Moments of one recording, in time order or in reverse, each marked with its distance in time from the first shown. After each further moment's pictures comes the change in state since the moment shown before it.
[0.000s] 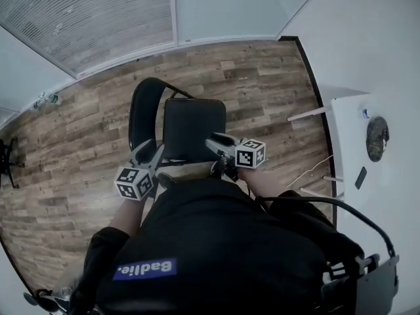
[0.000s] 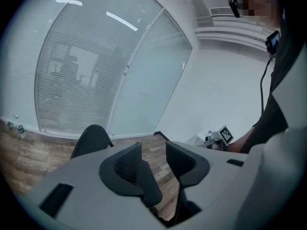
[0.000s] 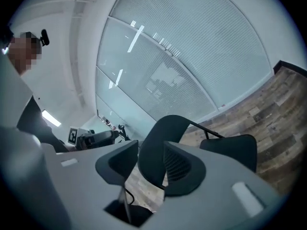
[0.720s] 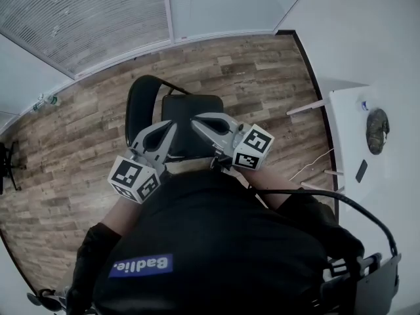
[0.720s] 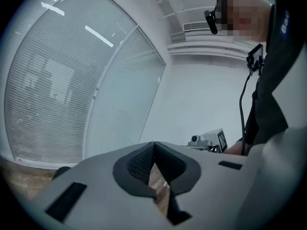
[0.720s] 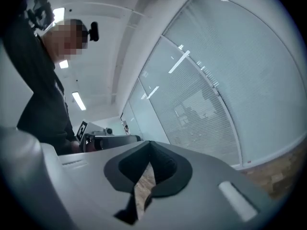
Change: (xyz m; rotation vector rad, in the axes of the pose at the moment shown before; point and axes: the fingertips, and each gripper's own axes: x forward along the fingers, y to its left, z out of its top) left arm -0.001 -0.130 0.131 0.149 -0.197 -0.226; right arm -0.023 0.162 0.127 -0.444 -0.244 0.233
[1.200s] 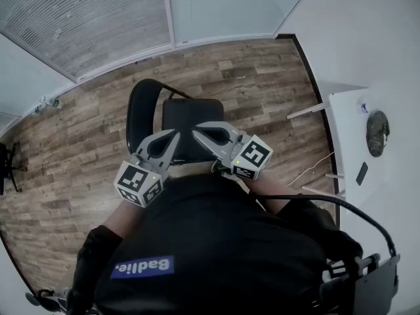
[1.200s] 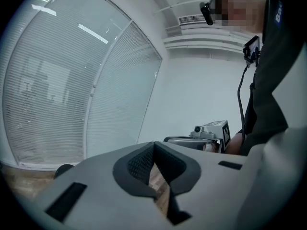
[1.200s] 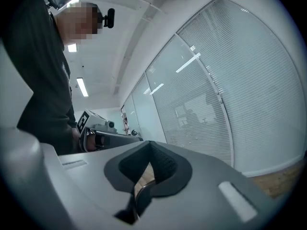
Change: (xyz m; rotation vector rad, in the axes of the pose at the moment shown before) left arm 0.000 -0.009 -0.023 0.046 0.064 -0.009; right arm -0.009 0.012 -0.011 -0.158 0.053 -0.023
